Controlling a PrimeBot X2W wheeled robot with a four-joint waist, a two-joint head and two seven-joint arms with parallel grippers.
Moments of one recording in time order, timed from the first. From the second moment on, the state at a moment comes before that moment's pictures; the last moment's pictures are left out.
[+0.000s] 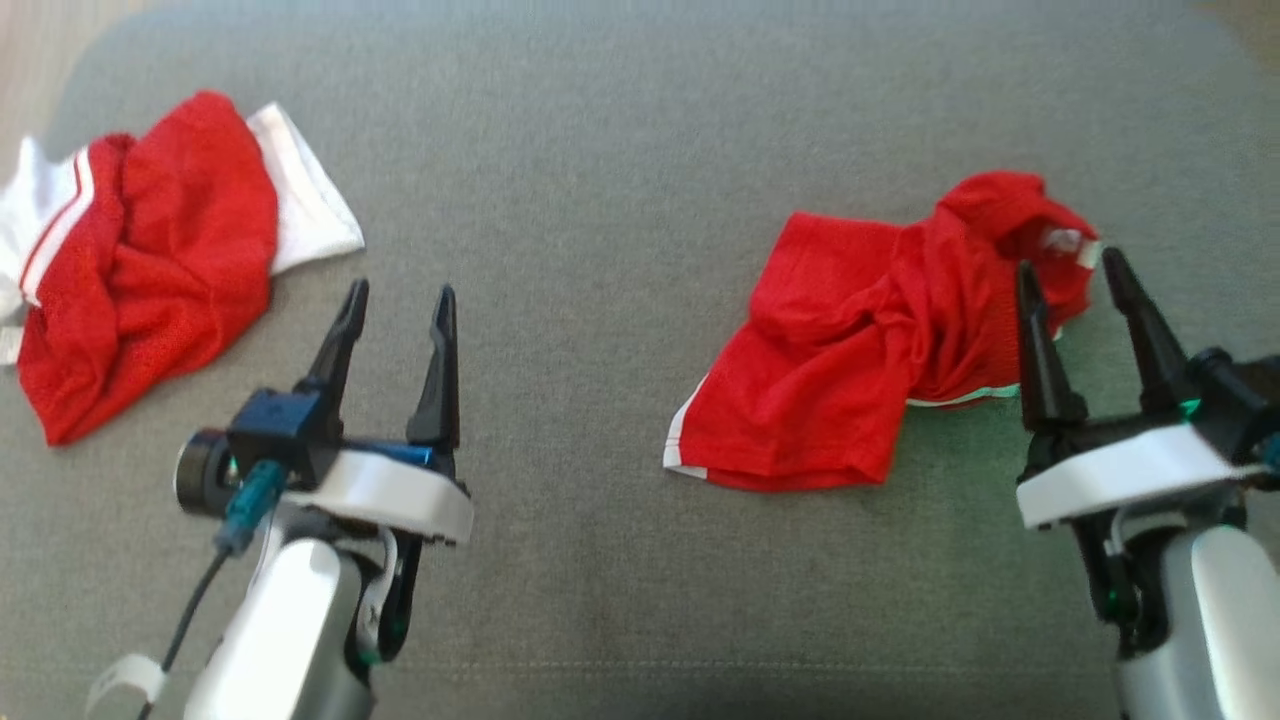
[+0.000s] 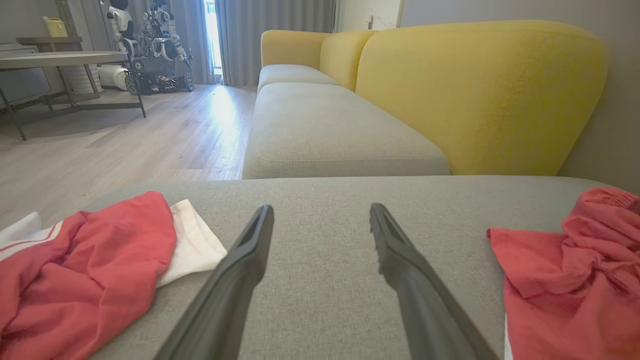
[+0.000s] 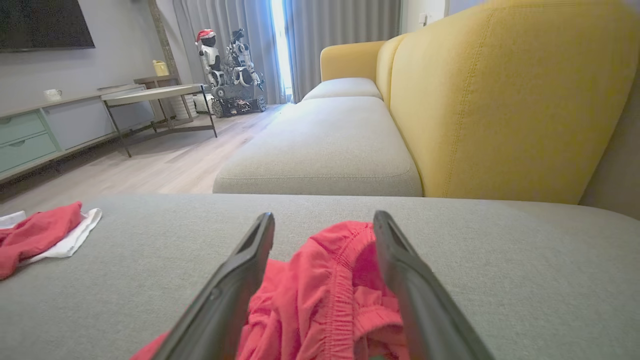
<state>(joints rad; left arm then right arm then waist) -0.24 0.17 -0.37 0.16 -0.29 0.15 -0.25 -0.14 -0.12 0.02 0.01 0.18 0.13 0.00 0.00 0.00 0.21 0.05</state>
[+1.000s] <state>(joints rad) -0.13 0.21 -0.41 0.13 -0.28 0.16 -0.23 -0.01 -0.08 0.00 -0.08 0.17 0.13 0.06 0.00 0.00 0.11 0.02</state>
